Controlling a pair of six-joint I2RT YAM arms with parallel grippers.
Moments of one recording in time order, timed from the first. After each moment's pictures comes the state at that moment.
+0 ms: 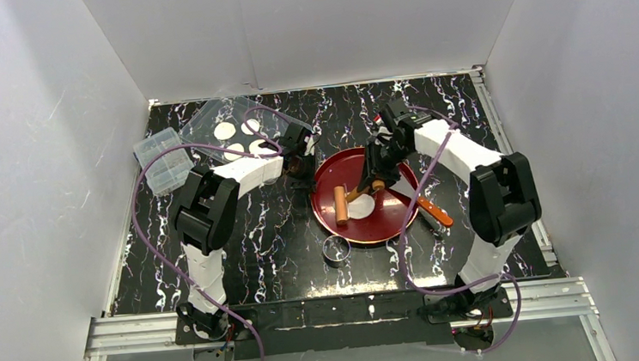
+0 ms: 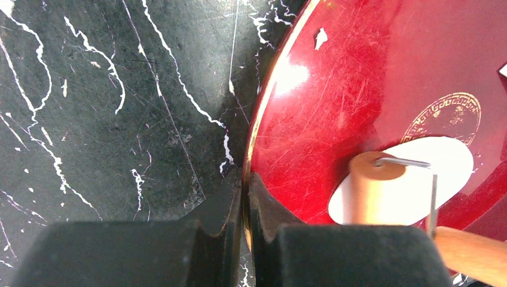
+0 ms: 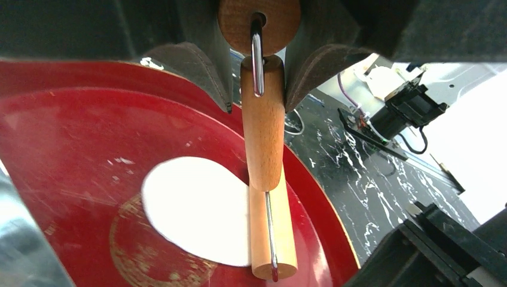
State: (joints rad) left arm -0.56 2.00 1.37 -0.51 0.11 -0.39; right arm 0.40 1.74 1.34 -0.90 -0.48 0.50
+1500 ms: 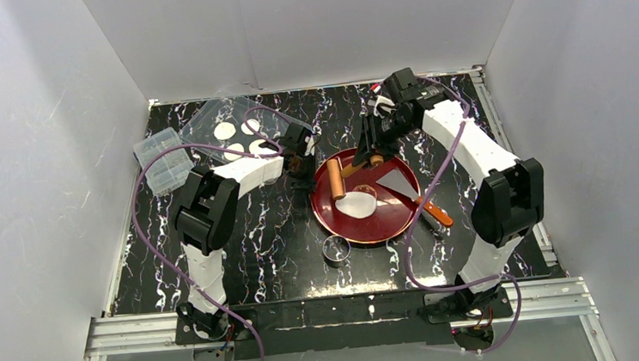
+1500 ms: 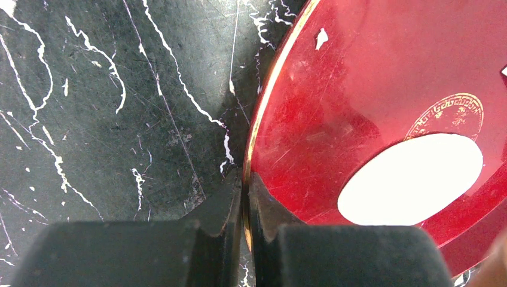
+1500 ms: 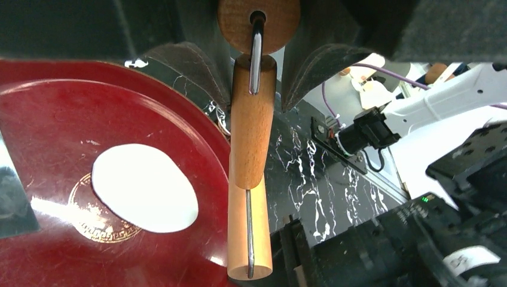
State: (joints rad) left arm -0.57 2.00 1.37 -0.51 0.10 -0.39; right arm 0.39 1.76 1.62 -1.00 -0.60 0.43
